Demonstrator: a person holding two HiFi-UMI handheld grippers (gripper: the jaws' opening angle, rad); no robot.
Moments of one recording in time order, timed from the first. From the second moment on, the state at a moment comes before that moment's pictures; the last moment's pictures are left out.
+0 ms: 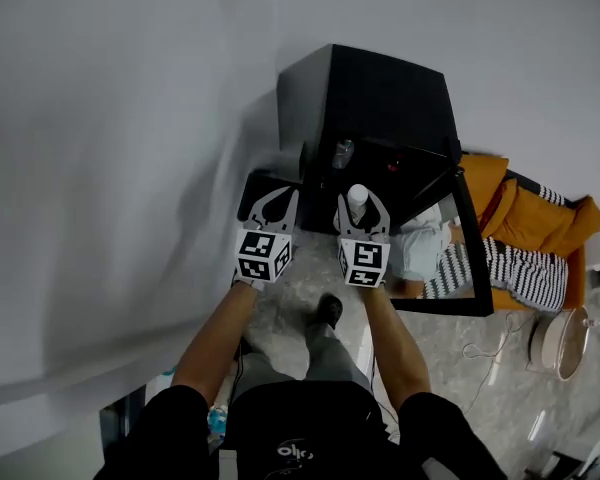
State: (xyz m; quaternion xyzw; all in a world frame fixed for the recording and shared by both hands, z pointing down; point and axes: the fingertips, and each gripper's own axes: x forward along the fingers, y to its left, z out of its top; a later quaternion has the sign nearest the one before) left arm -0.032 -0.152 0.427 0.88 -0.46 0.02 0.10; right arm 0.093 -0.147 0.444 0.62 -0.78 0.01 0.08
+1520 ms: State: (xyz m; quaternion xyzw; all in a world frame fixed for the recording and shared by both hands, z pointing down) left arm -0.215 -0.167 0.541 0.79 -0.60 0.04 0.16; right arm -0.136 -0.224 0.552 0.44 -0.89 0.06 0.09
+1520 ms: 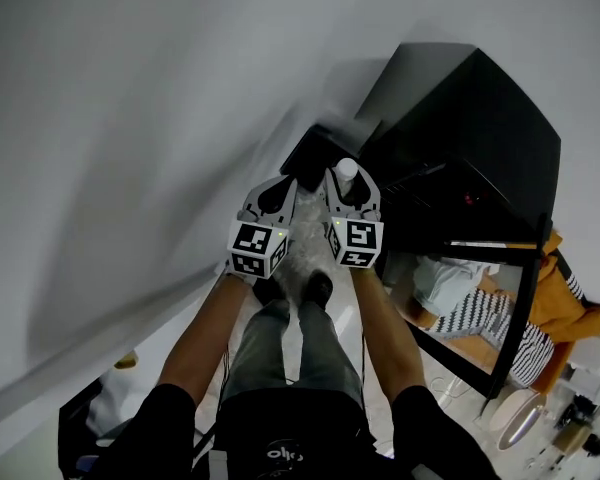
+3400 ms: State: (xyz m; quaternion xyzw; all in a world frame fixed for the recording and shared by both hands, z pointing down) left arm -0.222 -0.285 0.885 0.77 -0.61 0.05 0.18; right arm -0.142 -0.344 1.007 0.42 -0.88 0.18 0.16
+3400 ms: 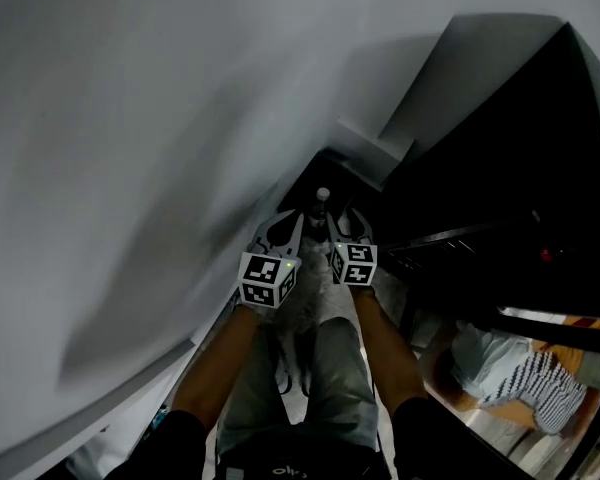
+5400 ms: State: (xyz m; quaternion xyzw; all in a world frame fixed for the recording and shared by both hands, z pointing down) left arm 0.098 -0.052 0.362 0.91 -0.41 0.05 0.08; right arm 0.219 -0.017 0.392 0.61 -0.78 0.13 0.02
